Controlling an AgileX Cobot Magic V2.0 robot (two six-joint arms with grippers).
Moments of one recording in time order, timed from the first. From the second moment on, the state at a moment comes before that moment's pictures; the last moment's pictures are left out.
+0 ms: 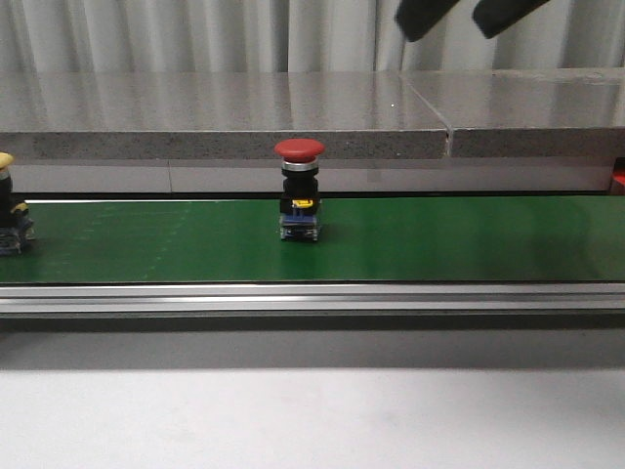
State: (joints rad) left arm -0.10 0.46 -0.71 -0.21 0.81 0.31; right arm 0.41 1.41 -1.23 0.25 0.68 -0.30
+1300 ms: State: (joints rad) left arm -0.10 0.46 -0.71 -0.21 0.81 0.31; right arm 0.42 1.84 -1.59 0.25 0.89 -0.24
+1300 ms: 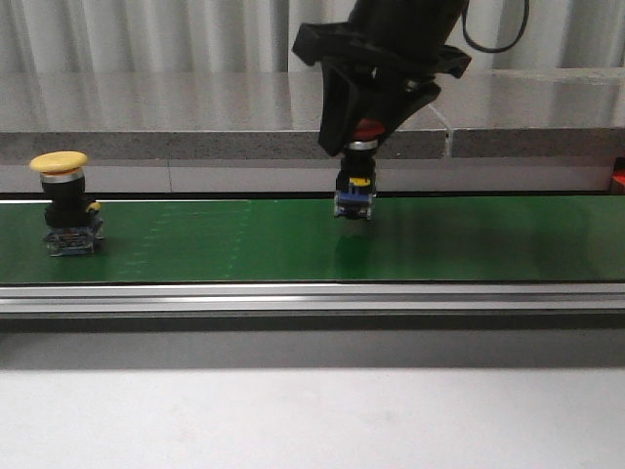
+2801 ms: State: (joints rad) left arm -0.10 0.46 -0.71 -0.21 0.81 0.31; right arm -0.39 1.89 -1.59 0.08 0.87 -0.01
